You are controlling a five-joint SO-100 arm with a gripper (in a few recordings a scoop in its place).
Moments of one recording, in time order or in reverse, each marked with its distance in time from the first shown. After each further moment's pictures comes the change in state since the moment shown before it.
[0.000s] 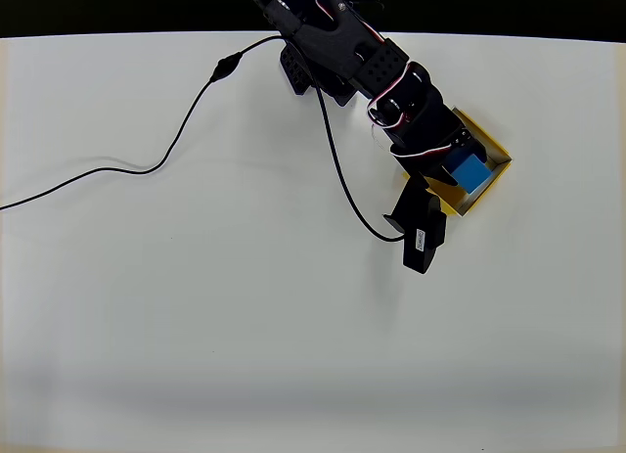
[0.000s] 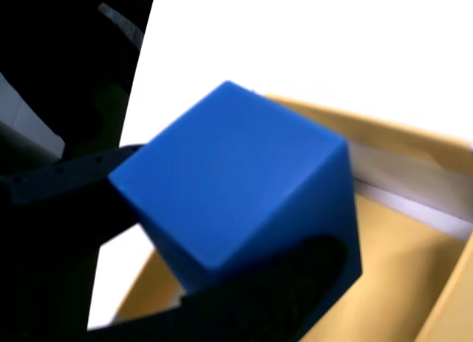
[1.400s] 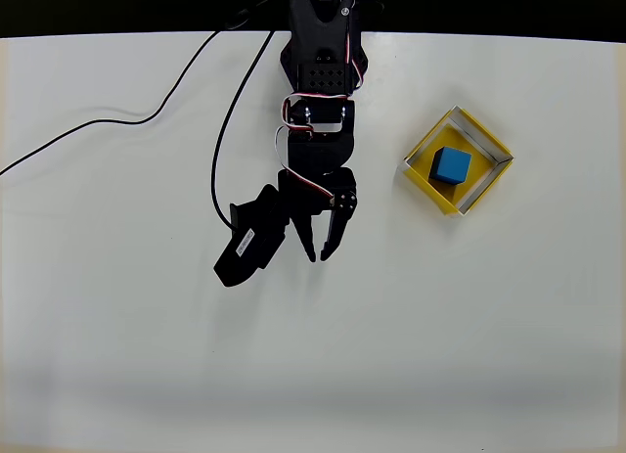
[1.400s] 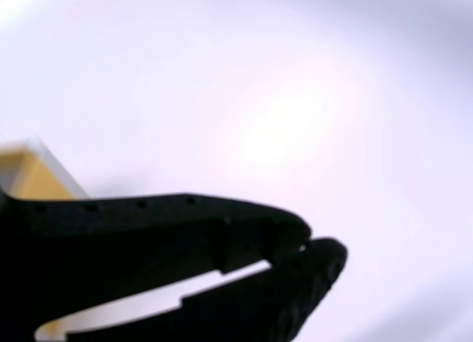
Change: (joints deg) arm 52.9 12.7 8.8 -11.7 -22.3
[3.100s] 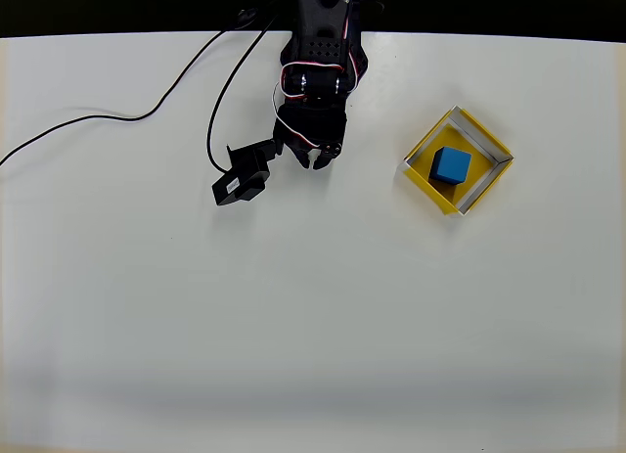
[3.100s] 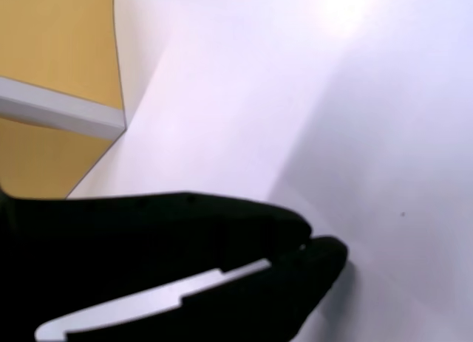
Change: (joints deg) arm 2.8 37.2 19.2 52.1 11.2
